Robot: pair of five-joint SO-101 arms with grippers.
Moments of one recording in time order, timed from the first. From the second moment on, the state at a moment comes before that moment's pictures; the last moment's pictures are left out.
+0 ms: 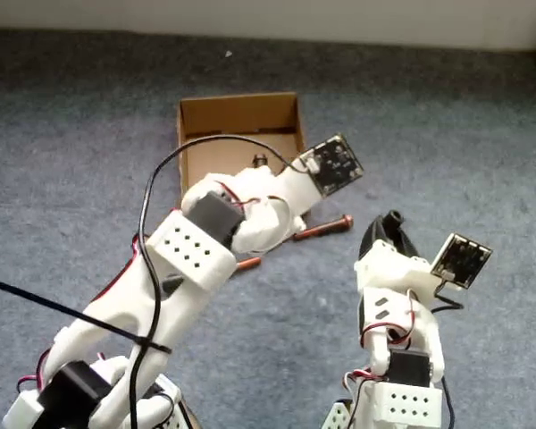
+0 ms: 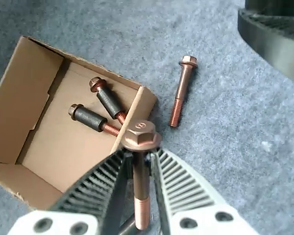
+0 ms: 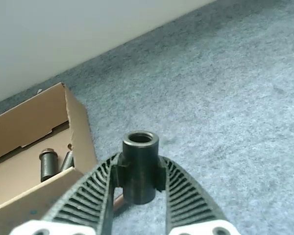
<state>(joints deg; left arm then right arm) 29.5 -21.1 22.6 60.7 -17.4 1.2 -98.6 96.0 31.4 -19.3</state>
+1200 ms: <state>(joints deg) 17.5 -70.6 53.6 41.8 8.9 -40.4 -98.6 96.0 15.4 0.3</state>
